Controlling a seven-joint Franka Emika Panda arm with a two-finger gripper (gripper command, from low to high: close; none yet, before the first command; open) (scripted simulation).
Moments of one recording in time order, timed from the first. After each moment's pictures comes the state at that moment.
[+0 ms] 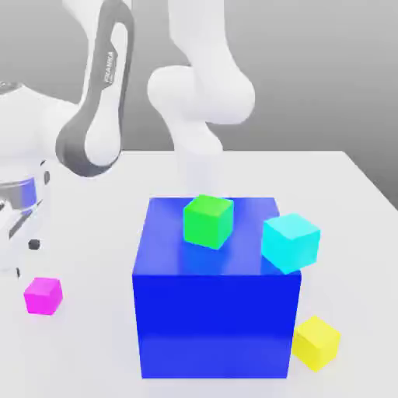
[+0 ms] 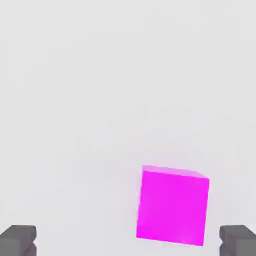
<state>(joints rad) -0.62 0.17 -0.15 -2.66 0.08 2.83 1.62</state>
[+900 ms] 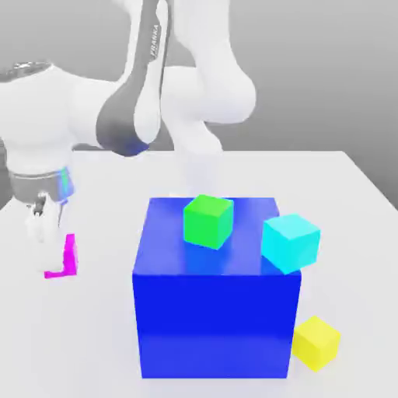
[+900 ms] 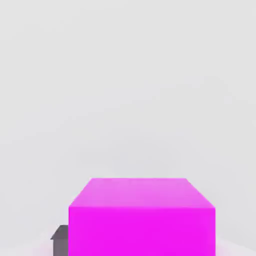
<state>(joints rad) -0.44 -0.17 -0.01 -2.63 -0.01 2.46 1.54</state>
